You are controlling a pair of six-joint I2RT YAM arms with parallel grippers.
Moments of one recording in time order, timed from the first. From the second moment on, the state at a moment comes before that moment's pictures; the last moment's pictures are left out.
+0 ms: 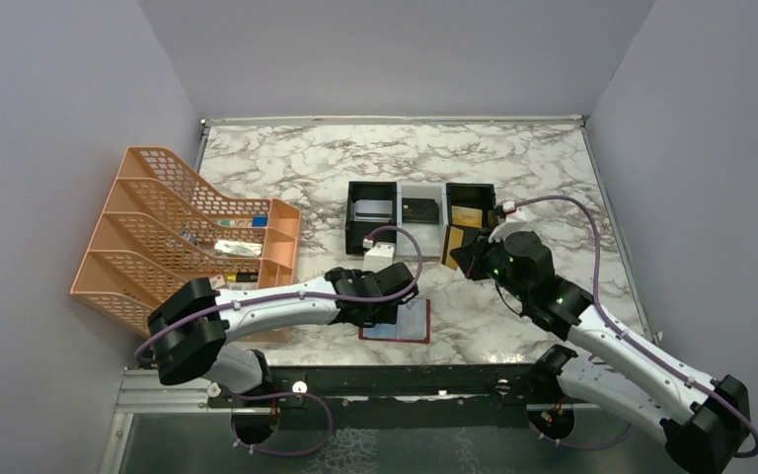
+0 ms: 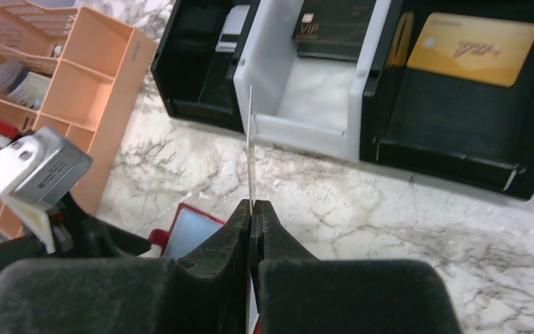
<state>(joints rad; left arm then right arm) -1.15 1.44 0.90 -0.64 -0.37 -0.95 0.68 0.80 0.54 -0.13 0.11 0.57</state>
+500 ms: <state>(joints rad) -1.14 1.32 0.79 -0.55 -0.35 -0.86 0.24 1.05 0.66 -0.08 -0.28 0.40</state>
